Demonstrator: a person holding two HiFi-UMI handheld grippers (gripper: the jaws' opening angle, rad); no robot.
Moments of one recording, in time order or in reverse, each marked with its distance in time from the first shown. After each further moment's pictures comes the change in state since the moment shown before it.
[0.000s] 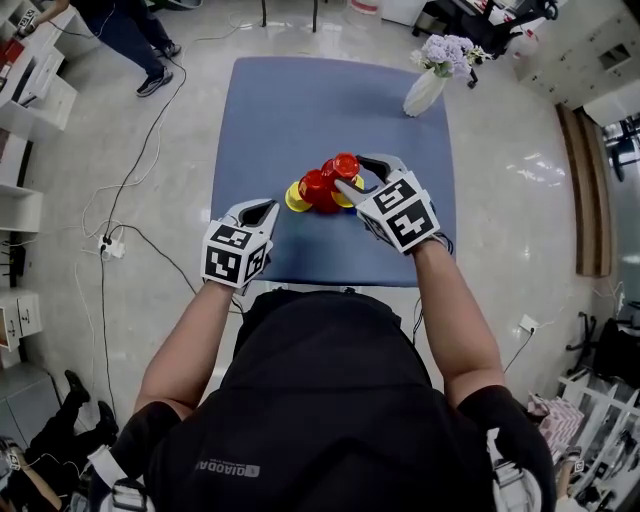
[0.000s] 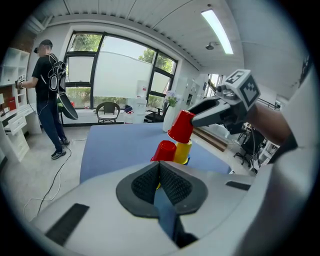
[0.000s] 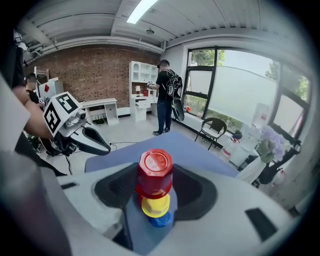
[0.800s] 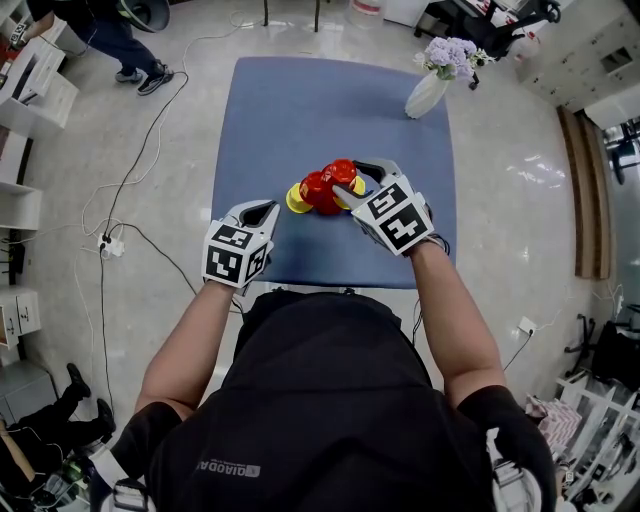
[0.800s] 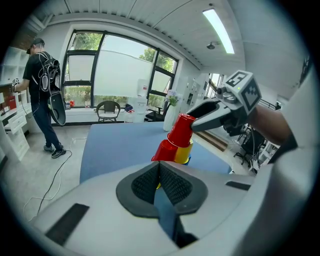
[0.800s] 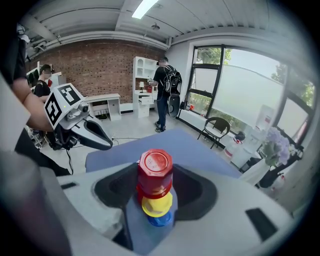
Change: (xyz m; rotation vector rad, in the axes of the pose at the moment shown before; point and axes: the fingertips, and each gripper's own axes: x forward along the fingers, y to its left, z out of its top) left arm 0.002 0.004 0.000 -0.006 0.010 0.001; right arm 0.012 0.007 -0.006 -0.049 0.039 0.018
